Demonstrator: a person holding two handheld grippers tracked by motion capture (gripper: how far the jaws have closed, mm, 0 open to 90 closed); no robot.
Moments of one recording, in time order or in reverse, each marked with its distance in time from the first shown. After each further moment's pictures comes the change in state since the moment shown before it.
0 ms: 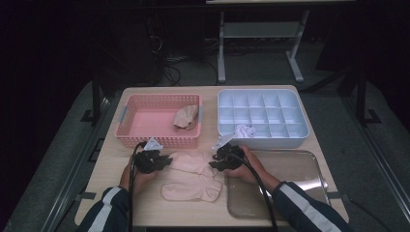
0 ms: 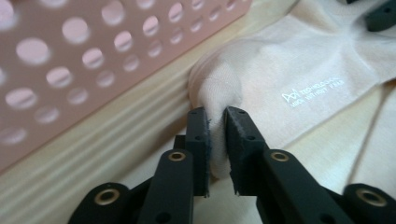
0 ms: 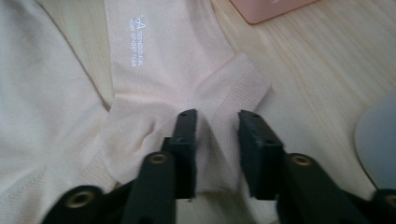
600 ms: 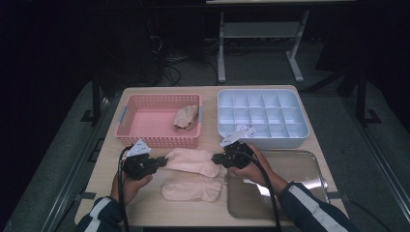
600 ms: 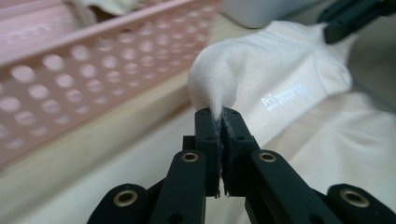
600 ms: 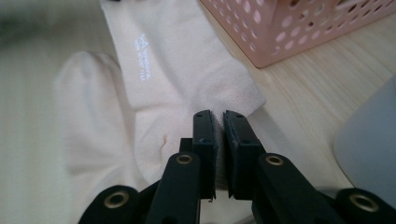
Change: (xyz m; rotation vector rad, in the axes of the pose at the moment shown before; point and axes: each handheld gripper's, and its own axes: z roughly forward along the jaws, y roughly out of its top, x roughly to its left) left arm -0.028 -0.002 -0.061 -0.157 -0.055 -0.045; right arm 0.010 0.005 -0.049 -0.123 0.064 0.029
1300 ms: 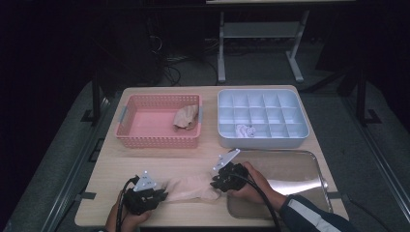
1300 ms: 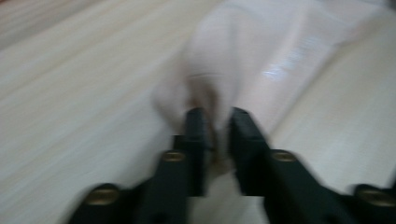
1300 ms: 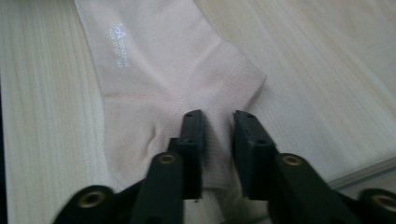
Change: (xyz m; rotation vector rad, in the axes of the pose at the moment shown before) left arm -0.043 -0.059 -0.005 0.185 0.065 0.032; right arm 0.039 -0.031 0.022 0.174 0.033 -0.082
